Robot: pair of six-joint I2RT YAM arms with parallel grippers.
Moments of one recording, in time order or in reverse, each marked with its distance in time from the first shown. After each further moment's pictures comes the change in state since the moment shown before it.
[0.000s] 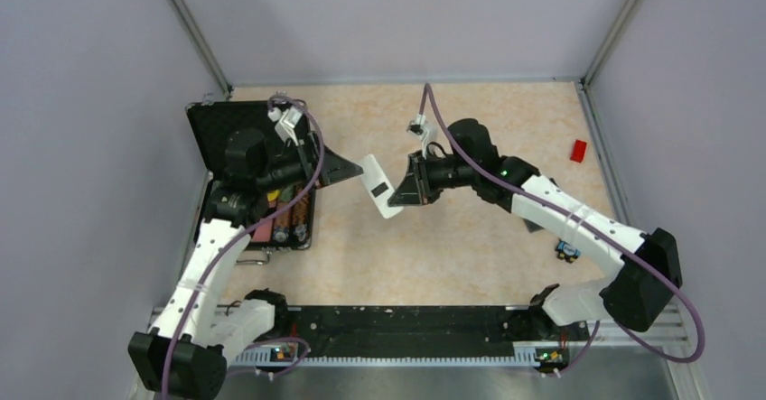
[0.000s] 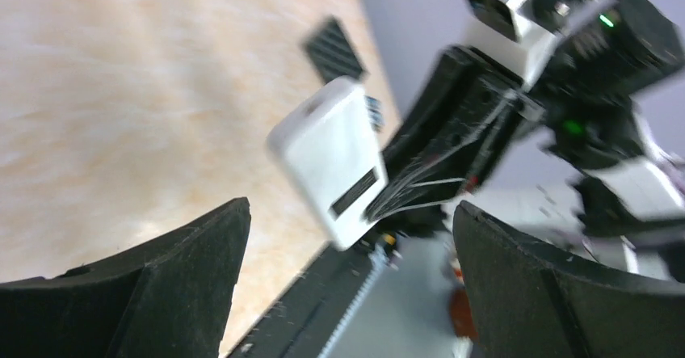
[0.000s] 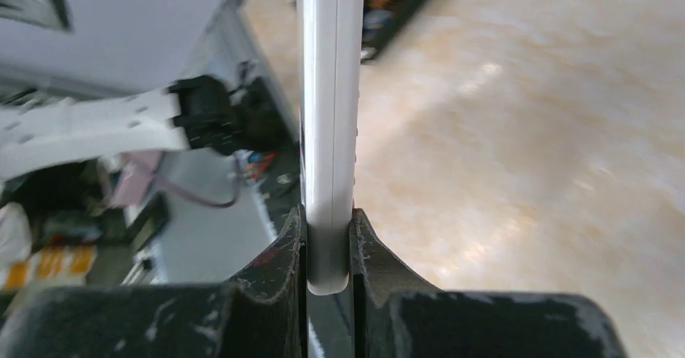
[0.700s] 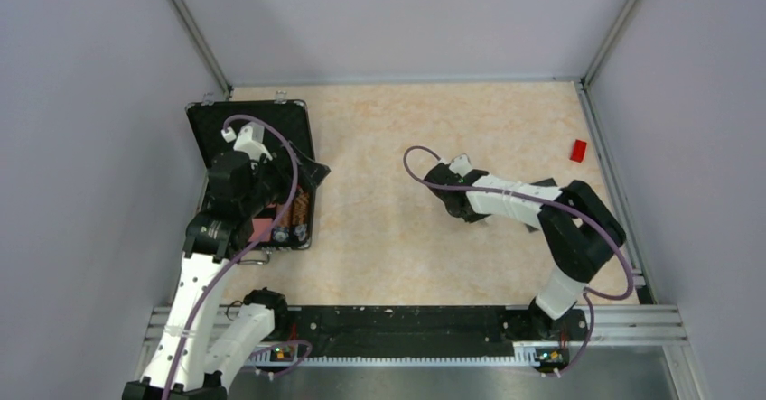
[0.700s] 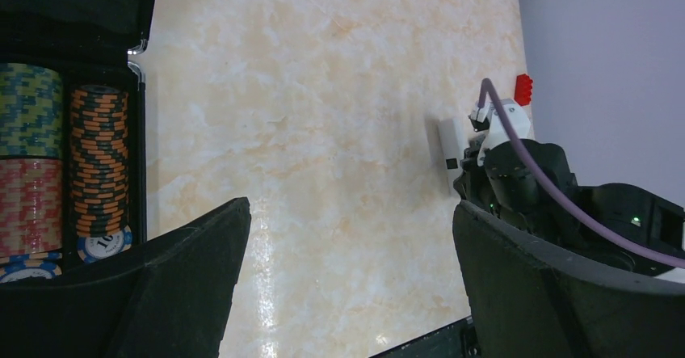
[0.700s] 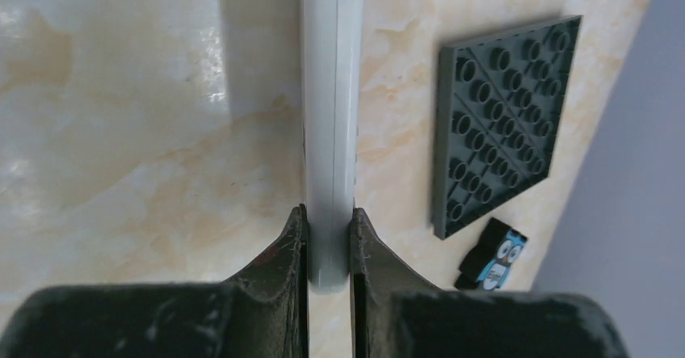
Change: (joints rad) left arm 0.019 -0.198 0.034 -0.360 -0.671 0.153; right arm -0.018 0.287 -0.152 -0.433 1.360 -0.113
